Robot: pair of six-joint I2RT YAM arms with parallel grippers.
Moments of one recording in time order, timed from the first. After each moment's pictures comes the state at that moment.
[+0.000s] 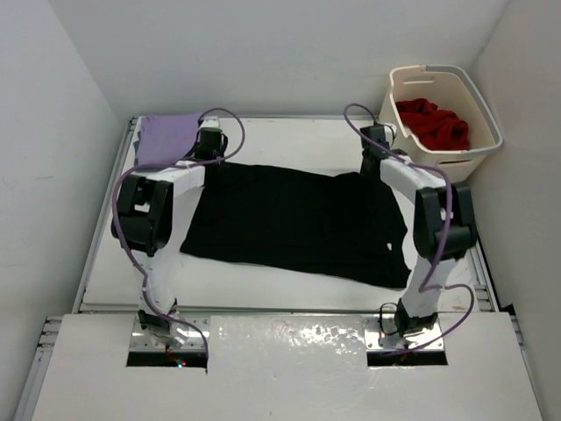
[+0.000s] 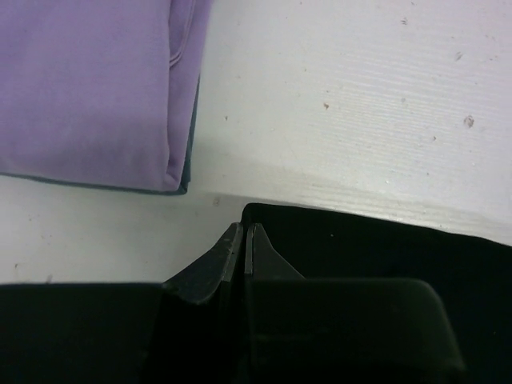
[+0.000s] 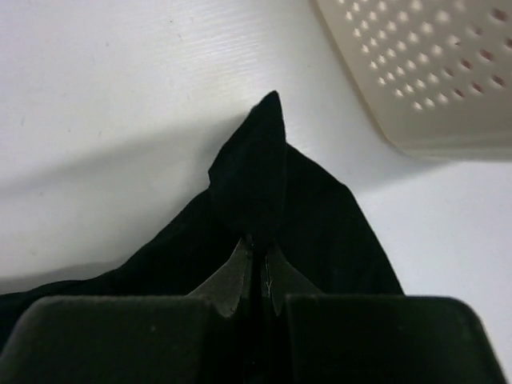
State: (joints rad) left arm -0.21 1.98 1.31 0.00 -0.32 -0.23; right arm 0.17 1.91 1.32 -0.31 0.42 0.32
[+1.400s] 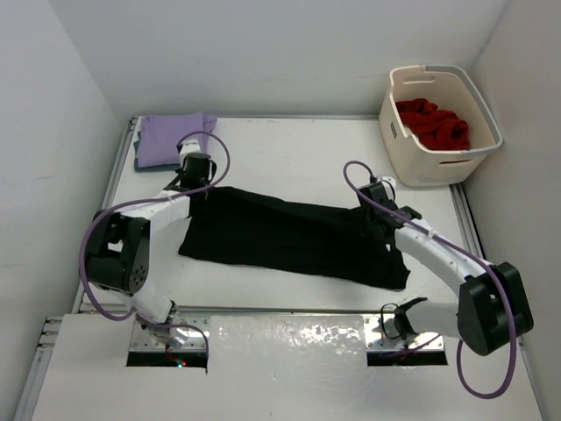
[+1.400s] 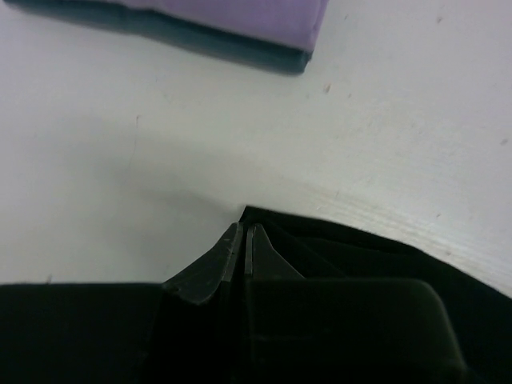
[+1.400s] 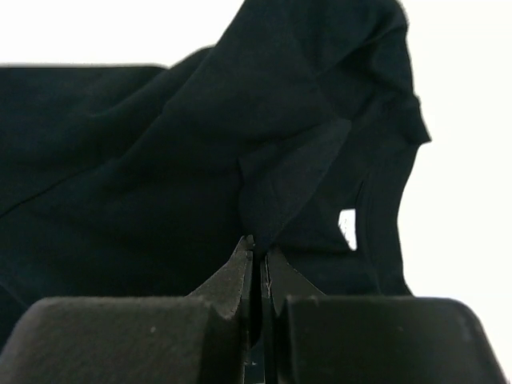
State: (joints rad) left arm -0.22 1.60 0.91 0.02 -0.48 -0.31; right arm 0.40 1.25 0.71 -0.46 0.40 0.45
